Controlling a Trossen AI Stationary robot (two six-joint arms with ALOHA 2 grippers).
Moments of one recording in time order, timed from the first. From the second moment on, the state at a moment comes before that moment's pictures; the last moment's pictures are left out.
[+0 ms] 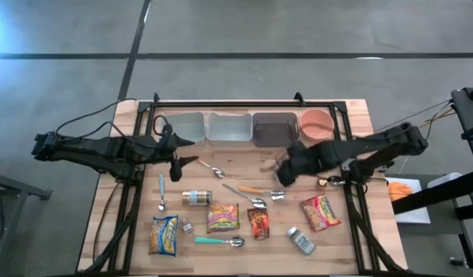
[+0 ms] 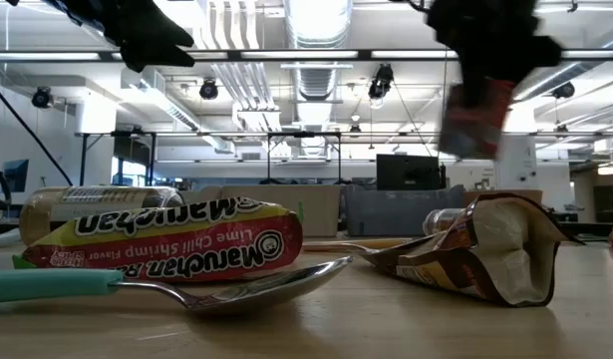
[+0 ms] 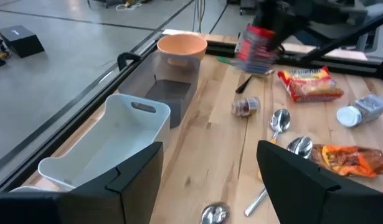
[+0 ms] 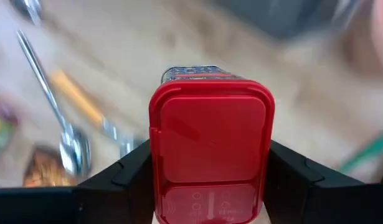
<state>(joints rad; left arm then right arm) -0.09 0.76 0.66 -0.31 -0.35 -0.15 0.16 1.41 1.24 -1.20 0.32 1.16</state>
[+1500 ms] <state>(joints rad) -0.09 0.76 0.67 -0.37 -0.40 -0.19 -0.31 2.31 2.34 -1.41 0.11 -0.27</state>
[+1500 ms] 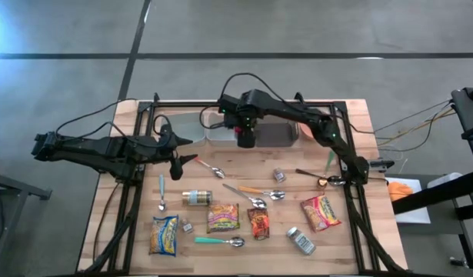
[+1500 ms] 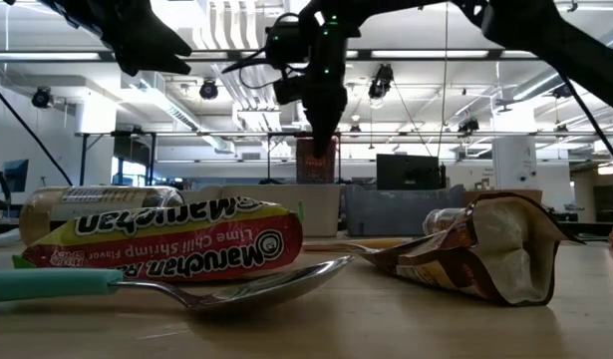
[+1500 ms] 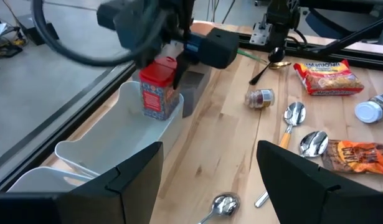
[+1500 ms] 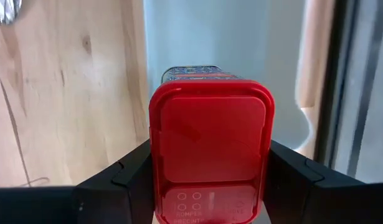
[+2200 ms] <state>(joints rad) -0.09 0.76 0.67 -0.37 -0.40 -0.13 -0.32 2.37 2.34 -1.38 0.02 -0.30</state>
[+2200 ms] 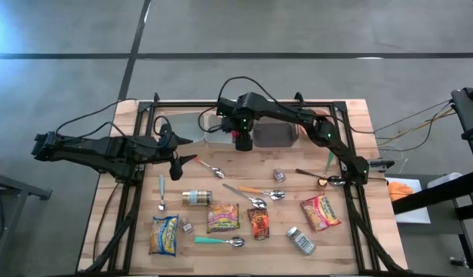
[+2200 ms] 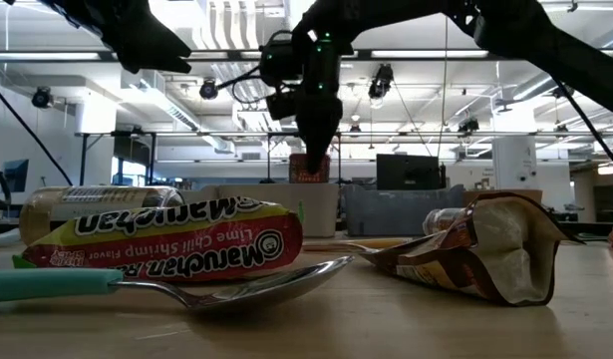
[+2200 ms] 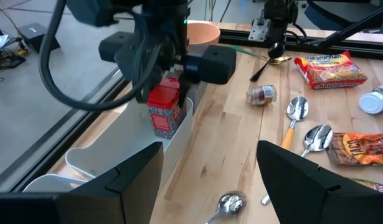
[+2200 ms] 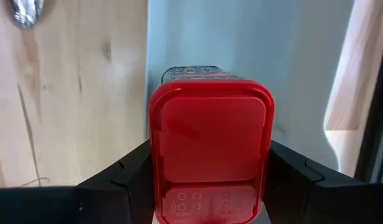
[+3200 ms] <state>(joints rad) -0.09 0.76 0.67 -0.38 -0.40 -0.13 -0.33 2.38 2.20 -1.30 -0.01 -0.29</state>
